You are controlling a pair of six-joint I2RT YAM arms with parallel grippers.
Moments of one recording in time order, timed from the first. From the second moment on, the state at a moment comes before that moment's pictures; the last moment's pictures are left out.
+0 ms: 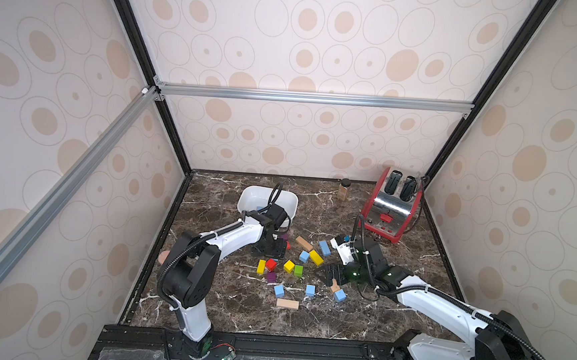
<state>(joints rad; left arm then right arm) -0.54 1.76 1.20 -0.83 0.06 -0.42 0.60 1.19 0.60 -0.17 -0.39 0.36</state>
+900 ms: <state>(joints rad) -0.54 1.85 1.25 -0.83 0.06 -0.42 0.60 1.23 0.60 -0.13 -0.38 0.38</state>
